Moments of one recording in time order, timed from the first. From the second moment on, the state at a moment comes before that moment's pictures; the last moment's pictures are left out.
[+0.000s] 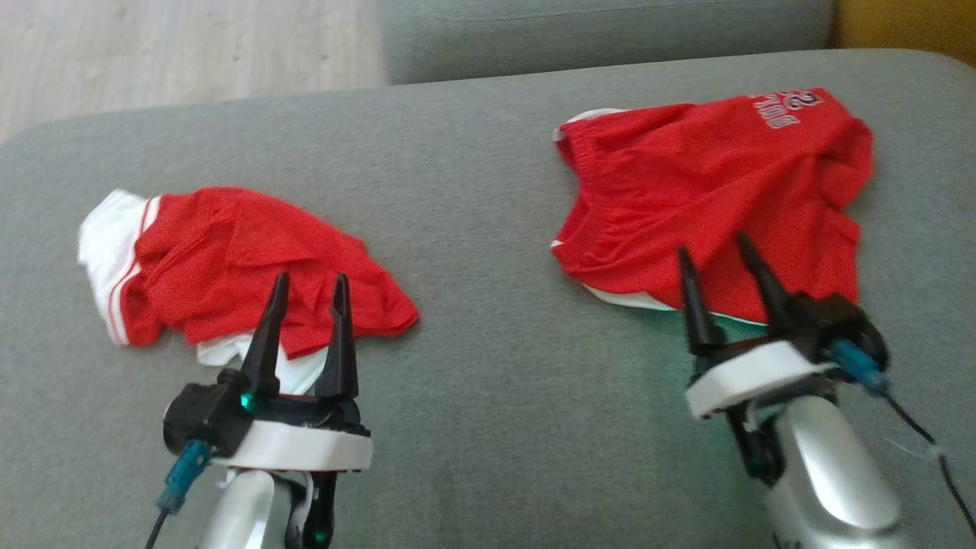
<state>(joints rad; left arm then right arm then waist) -0.14 0.05 -0.21 0.20 -0.32 -0.10 -0.25 -0.27 -0.05 0.13 0.45 0.12 0.13 -0.25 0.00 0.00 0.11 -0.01</state>
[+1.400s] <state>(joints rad) -0.18 0.05 -0.25 0.23 -0.33 -0.10 -0.25 -0.60 -0.07 0.77 0.82 0.61 0.13 -0.21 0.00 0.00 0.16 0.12</state>
